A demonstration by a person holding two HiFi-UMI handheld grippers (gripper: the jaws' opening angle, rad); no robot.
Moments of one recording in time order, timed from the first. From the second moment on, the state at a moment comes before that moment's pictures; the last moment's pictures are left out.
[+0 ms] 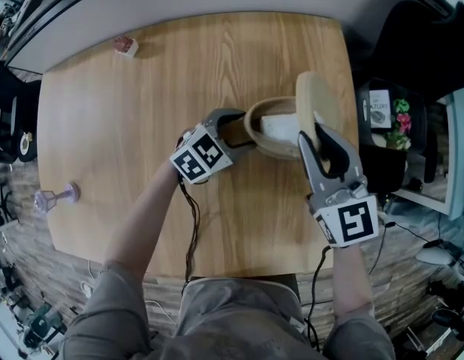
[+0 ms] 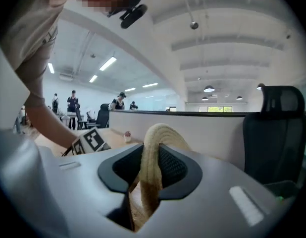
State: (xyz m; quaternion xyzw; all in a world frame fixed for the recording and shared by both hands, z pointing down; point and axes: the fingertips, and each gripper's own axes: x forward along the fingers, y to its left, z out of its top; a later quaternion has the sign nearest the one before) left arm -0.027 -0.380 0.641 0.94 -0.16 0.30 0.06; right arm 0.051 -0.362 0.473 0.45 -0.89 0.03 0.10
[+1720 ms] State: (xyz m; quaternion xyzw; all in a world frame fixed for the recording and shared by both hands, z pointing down) left arm -0.102 -0.274 0.294 0.92 -0.39 0.08 -0.01; right arm 0.109 -0.220 0.192 0.48 -0.87 0.02 -0.10
